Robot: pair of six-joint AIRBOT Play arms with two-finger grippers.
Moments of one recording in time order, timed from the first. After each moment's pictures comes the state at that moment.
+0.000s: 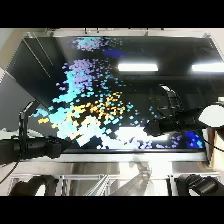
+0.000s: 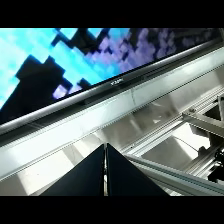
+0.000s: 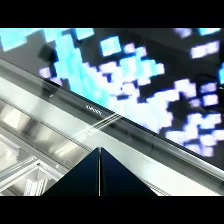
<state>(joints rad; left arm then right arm) -0.09 -0.44 0.60 -2.22 1.41 1.72 0.40 -0.88 0.81 -1.08 1.20 1.59</state>
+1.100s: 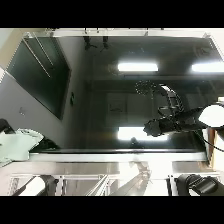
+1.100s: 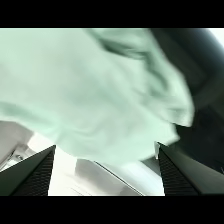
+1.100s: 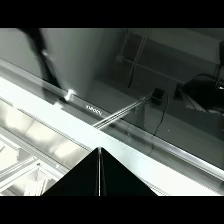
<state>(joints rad) 0.71 -1.11 0.91 -1.56 1.40 1.51 0.40 -0.88 0.81 -1.08 1.20 1.59</state>
